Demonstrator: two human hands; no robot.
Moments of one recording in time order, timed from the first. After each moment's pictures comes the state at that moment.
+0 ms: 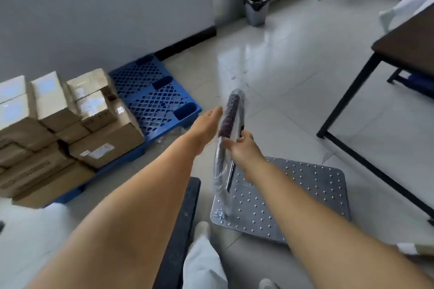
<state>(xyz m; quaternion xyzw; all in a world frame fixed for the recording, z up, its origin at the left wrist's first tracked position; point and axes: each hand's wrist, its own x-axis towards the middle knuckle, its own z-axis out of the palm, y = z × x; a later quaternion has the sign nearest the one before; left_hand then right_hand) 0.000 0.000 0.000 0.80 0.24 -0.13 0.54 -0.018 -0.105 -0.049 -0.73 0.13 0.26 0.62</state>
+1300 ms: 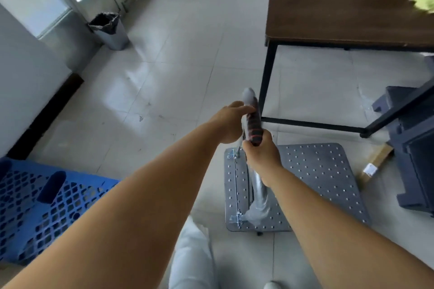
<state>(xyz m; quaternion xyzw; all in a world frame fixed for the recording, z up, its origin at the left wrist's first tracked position) 0.318 -0.123 -0.030 0.88 -0.39 -0.24 0.14 0.212 -0.176 -0.089 -0.71 0.44 -0.02 0.54</state>
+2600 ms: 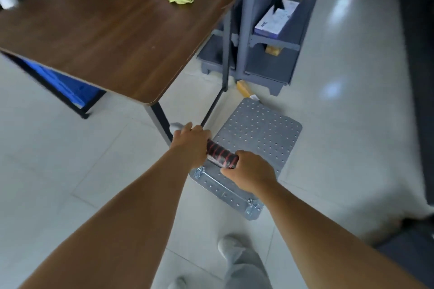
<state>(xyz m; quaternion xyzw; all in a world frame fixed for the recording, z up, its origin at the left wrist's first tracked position) 0.583 -0.284 -0.059 0.50 -0.85 -0.12 -0.12 0.446 -0.193 -0.088 -0.54 0.78 -0.07 0.29</state>
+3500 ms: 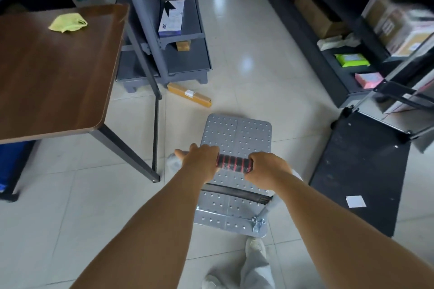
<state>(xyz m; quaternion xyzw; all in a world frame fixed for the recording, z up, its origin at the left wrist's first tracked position) 0.591 -0.175 -0.070 0.28 -0.93 -0.12 -0.19 0.490 -0.034 -0.078 -0.34 0.90 -0.04 0.27</state>
